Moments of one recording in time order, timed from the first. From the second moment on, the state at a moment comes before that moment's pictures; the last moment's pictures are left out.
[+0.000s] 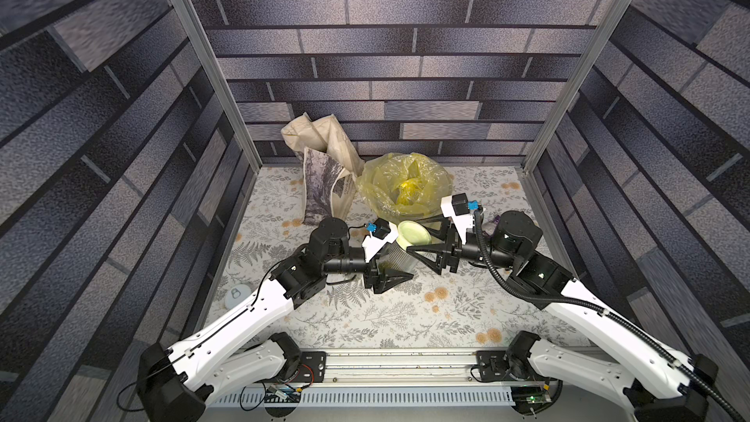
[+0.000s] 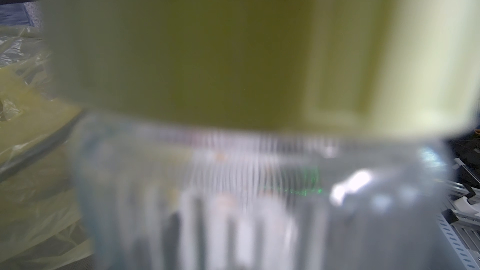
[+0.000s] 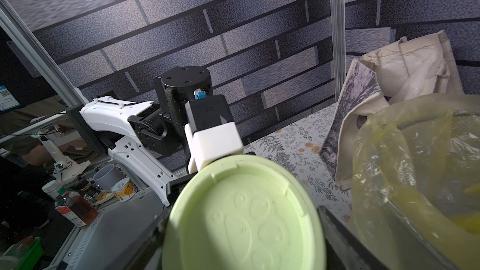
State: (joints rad) left arm -0.74 0.99 0.84 -0.13 0.71 0.01; right arm 0.78 0.93 0.94 -0.05 -0.60 0.26
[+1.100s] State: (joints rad) left arm -0.88 0.96 0.85 -0.13 0.25 0.09; right arm 0.78 0.91 0.85 0.07 -0.41 0.40
